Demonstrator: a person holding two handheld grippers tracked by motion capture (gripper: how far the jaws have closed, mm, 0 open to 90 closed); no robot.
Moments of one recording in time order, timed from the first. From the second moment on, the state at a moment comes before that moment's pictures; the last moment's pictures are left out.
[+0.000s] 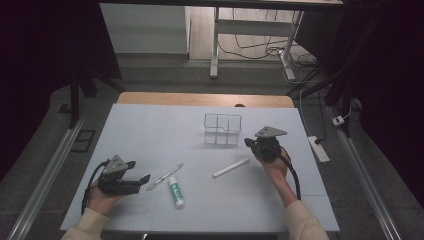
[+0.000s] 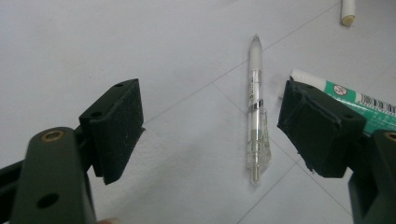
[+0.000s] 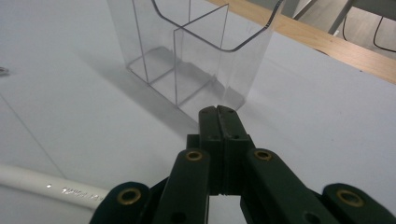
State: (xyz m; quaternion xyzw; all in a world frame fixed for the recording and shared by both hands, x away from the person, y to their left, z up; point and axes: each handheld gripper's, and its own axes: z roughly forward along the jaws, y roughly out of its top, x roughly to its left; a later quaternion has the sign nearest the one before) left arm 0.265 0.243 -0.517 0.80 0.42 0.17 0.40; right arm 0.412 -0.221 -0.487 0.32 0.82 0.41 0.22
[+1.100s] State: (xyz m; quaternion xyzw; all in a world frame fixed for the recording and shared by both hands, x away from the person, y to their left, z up) left arm 0.264 0.243 -0.517 0.79 0.42 0.17 0.40; right arm 0.447 -0.208 -0.501 0.34 0.81 0.41 0.23
